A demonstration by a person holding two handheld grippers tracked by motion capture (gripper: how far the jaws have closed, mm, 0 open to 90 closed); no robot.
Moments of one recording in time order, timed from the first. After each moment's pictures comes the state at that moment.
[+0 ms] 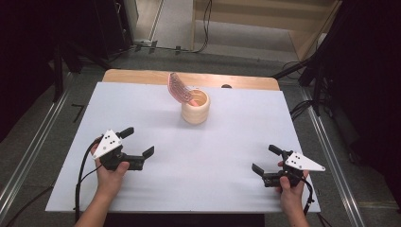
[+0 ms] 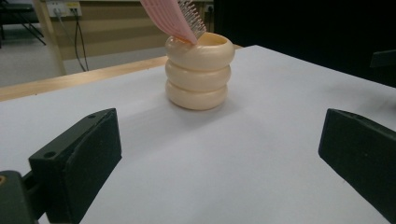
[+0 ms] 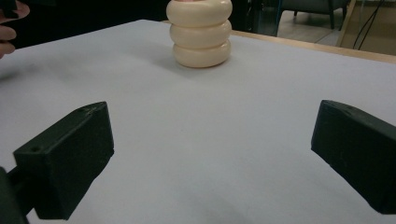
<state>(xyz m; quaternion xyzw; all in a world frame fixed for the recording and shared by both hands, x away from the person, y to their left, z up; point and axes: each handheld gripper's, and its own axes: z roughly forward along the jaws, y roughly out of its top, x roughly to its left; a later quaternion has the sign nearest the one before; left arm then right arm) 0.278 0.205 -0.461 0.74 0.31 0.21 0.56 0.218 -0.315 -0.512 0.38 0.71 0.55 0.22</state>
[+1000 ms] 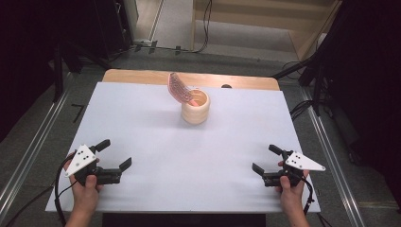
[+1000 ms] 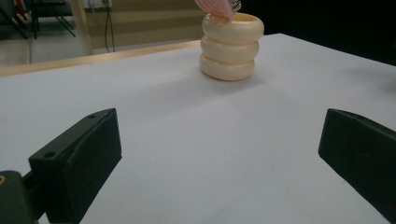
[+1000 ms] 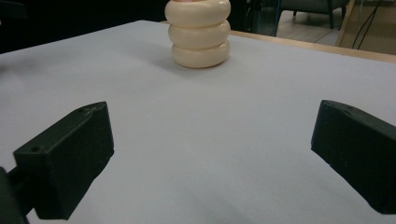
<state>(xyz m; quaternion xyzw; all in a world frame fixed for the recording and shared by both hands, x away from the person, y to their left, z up) 0.248 0.263 -0.474 0.73 0.35 0.23 0.54 0.219 -0.316 -0.512 0.38 0.71 0.55 0.22</state>
